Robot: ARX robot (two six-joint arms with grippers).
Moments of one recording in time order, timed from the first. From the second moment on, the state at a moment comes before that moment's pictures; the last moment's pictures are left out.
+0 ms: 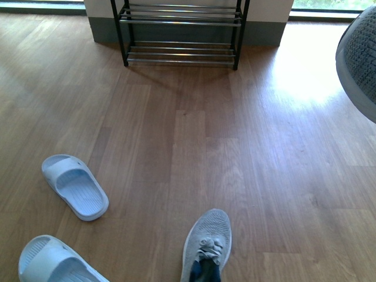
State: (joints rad) left arm 0.00 0.02 0.01 0.00 0.00 -0.01; right arm -0.51 0.65 0.14 0.31 -0.43 -0.44
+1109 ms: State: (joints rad) left arm 0.00 0.68 0.19 -0.14 -0.03 -0.58; right arm -0.52 0.64 0.14 0.31 -0.42 -0.44
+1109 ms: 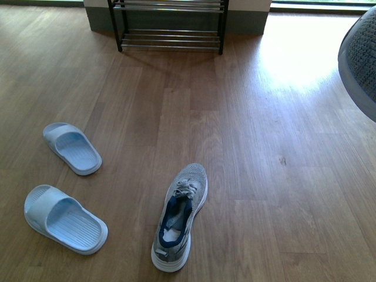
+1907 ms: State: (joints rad) left arm -0.22 2.08 0.83 0.18 0.12 -0.14; right arm -0.52 0.64 0.14 0.31 -0.42 -0.44
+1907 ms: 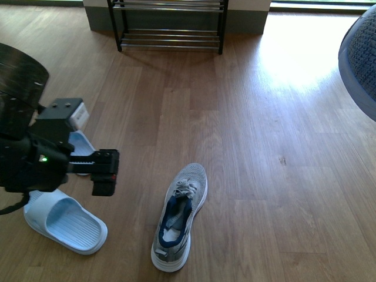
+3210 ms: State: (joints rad) left arm -0.39 2.85 1.49 0.20 0.20 -0.05; right arm -0.52 0.64 0.14 0.31 -0.42 -0.44
